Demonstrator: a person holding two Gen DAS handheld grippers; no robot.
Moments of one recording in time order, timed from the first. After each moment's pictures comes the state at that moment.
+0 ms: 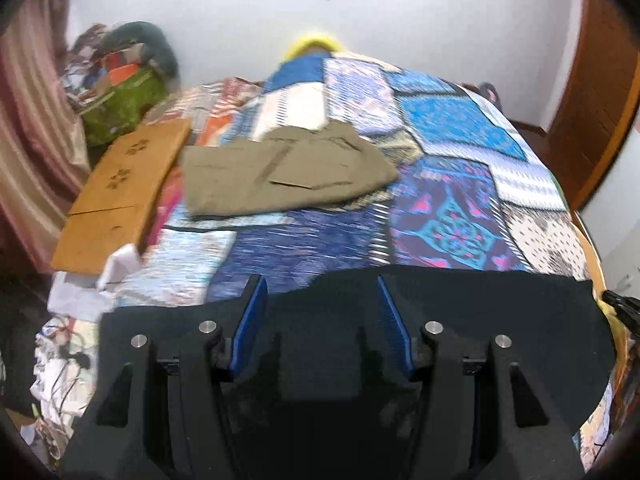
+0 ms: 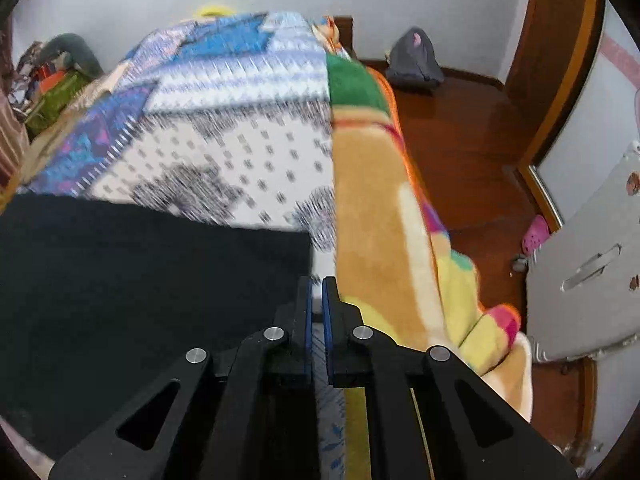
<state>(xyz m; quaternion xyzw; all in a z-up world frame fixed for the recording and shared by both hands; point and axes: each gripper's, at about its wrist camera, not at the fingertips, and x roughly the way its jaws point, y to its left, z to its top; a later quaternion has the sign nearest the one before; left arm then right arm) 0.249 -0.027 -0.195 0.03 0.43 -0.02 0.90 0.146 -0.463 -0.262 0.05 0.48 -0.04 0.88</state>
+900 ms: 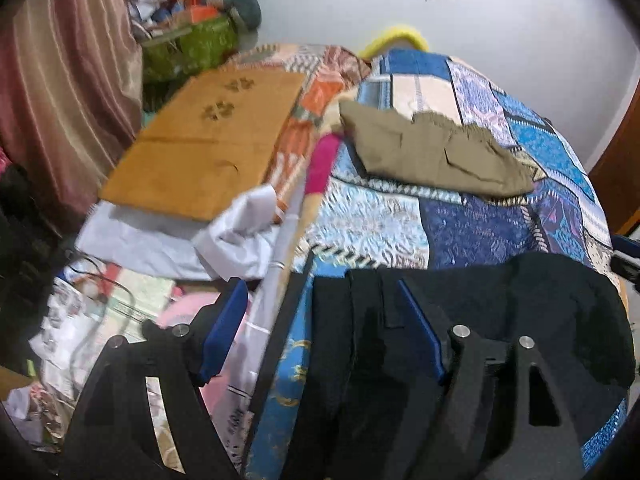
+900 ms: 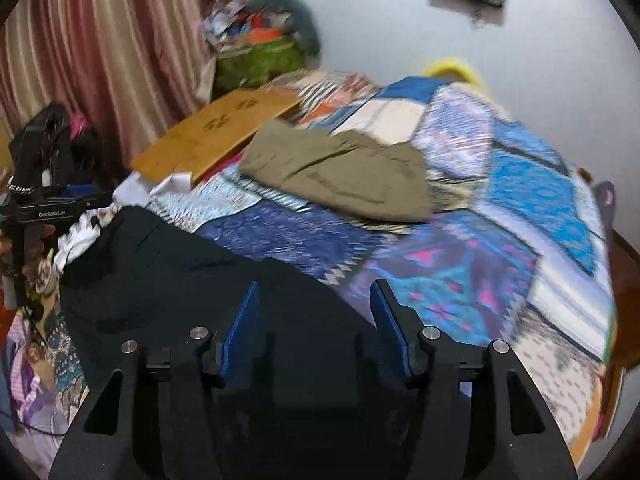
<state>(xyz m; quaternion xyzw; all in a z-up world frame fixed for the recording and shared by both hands) 0.238 0.197 -0.238 -0.06 0.47 0.03 0.88 0.236 -0.112 -0.182 -0.09 0.42 0.28 0.86</state>
